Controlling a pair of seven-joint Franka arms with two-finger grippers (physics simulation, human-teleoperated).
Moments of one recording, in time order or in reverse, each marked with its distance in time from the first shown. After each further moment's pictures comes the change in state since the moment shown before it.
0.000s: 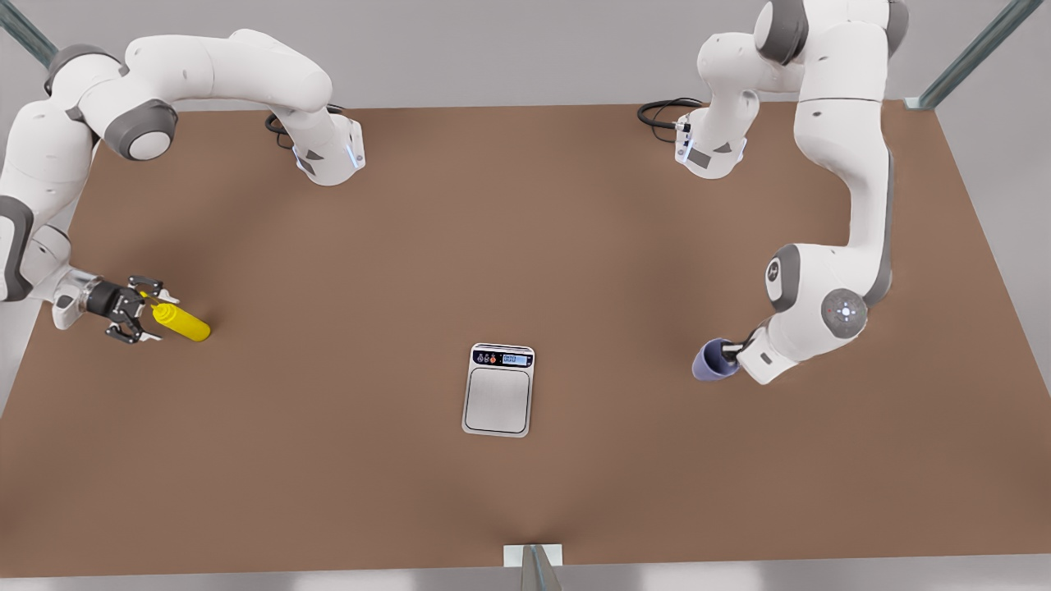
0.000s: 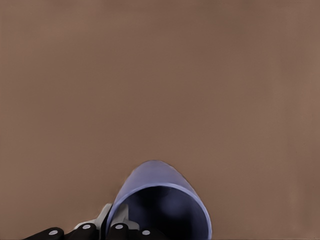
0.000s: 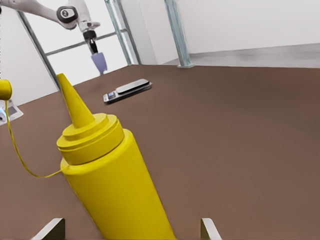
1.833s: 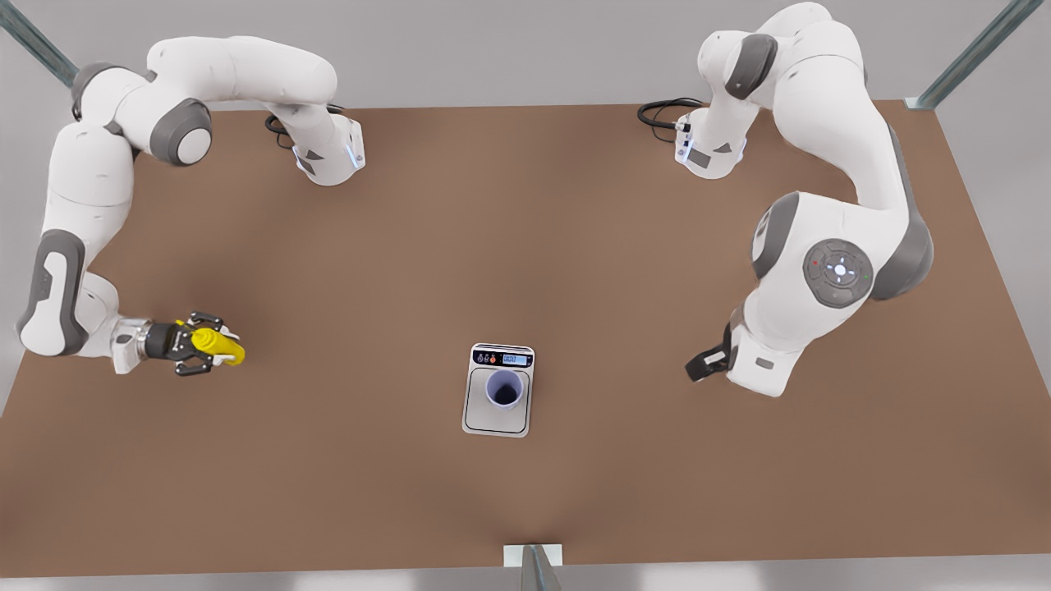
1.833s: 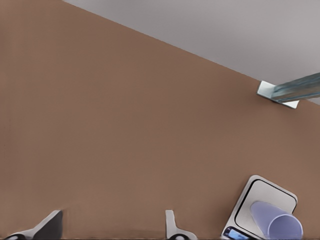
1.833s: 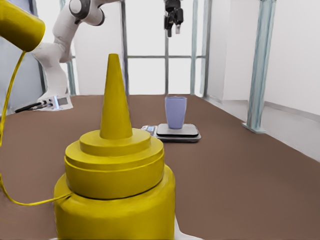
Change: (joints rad) left arm -0.021 0.099 -0.125 0.701 0.189 -0.635 -0.720; right arm 0.316 -0.069 0.055 -0.023 0.099 -0.063 -0.216
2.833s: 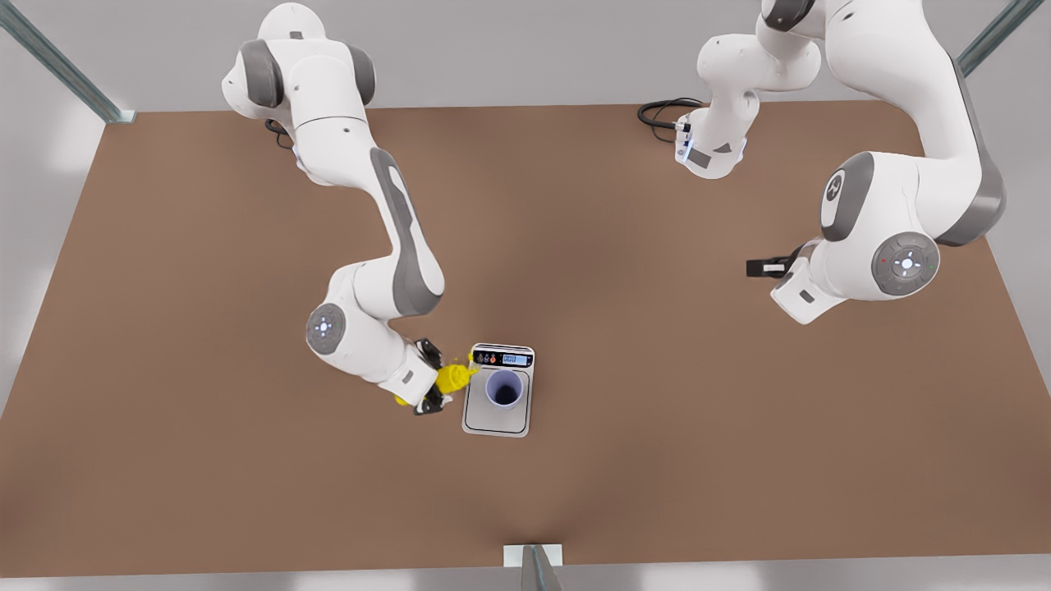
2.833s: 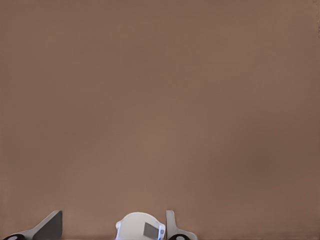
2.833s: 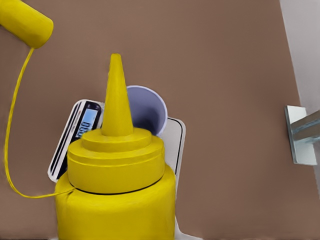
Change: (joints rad) left arm 0.144 -0.254 0.001 -0.395 -0.012 -0.251 0.515; right arm 1.169 -0.061 -0.340 0.239 -0.342 0.777 0.930
